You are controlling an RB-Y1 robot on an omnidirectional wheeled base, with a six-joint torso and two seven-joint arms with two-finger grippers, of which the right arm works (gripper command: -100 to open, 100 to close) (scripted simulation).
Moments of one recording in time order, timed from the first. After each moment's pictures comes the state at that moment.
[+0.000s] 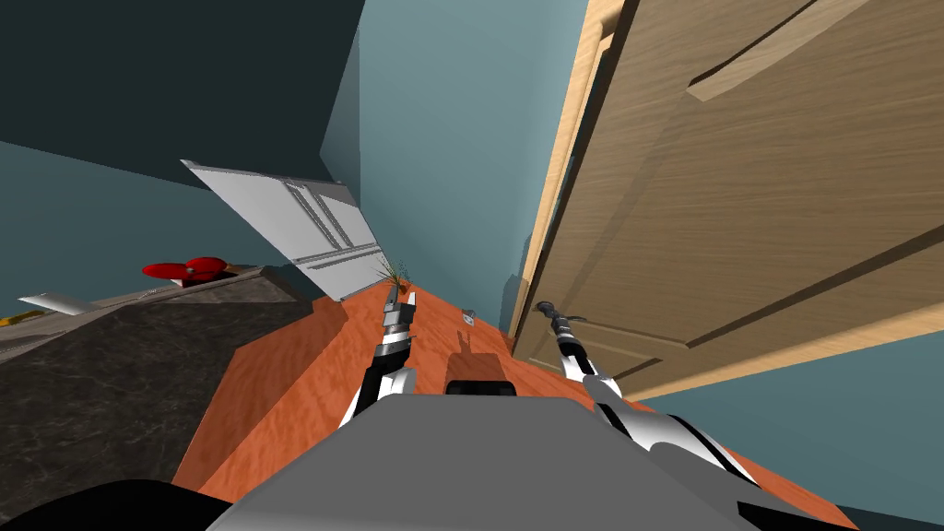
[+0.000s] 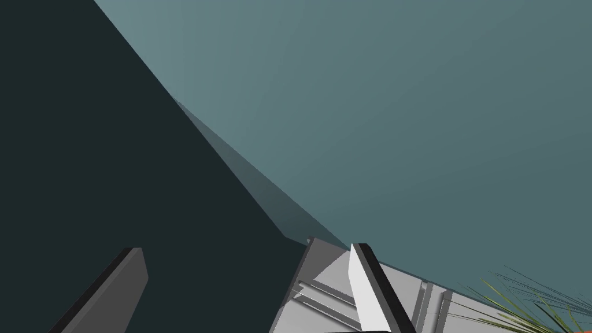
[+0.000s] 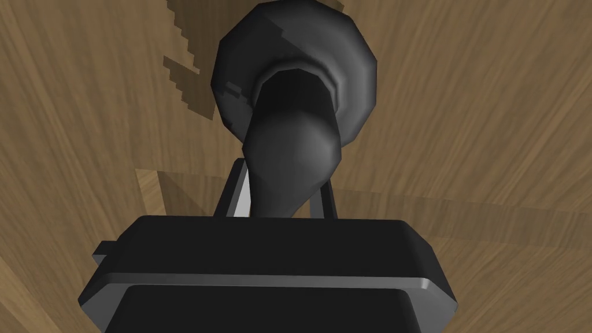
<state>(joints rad) -0.22 -0.38 -0.14 -0.49 -0.16 -0.77 -0.13</state>
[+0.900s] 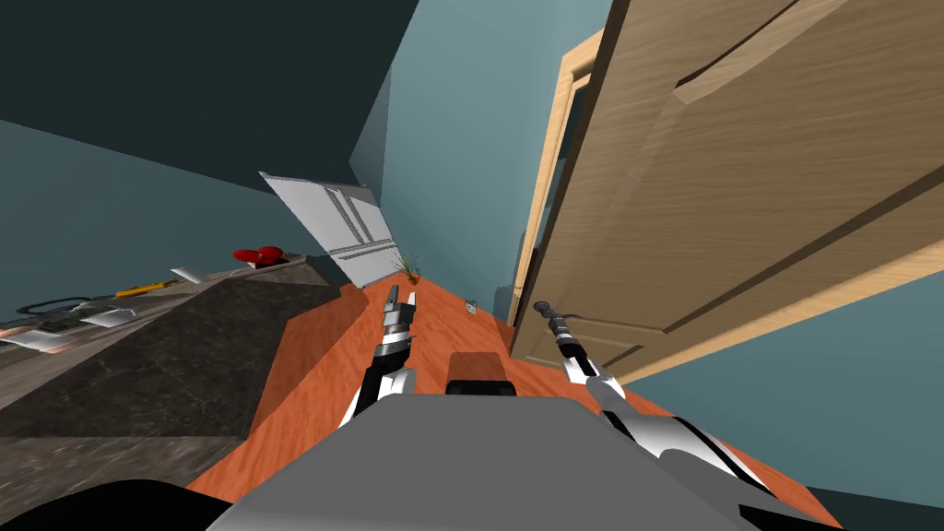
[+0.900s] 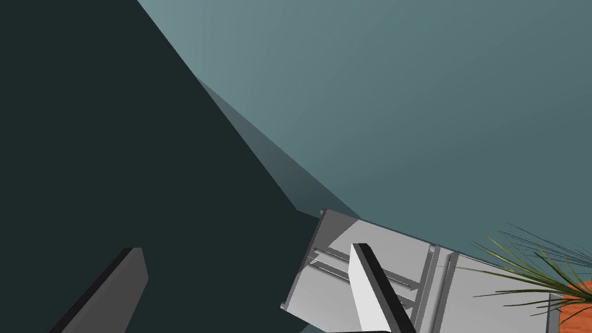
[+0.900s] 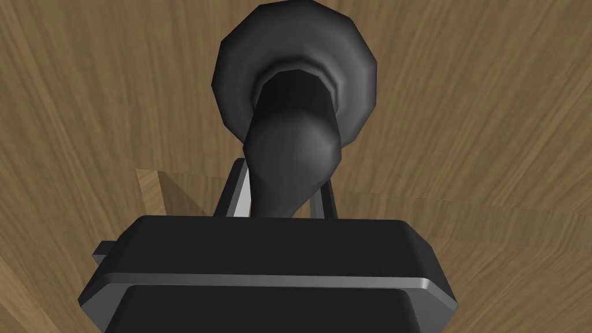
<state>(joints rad) -0.20 -0.41 -0.07 -0.52 -0.11 -0.79 -0.21</state>
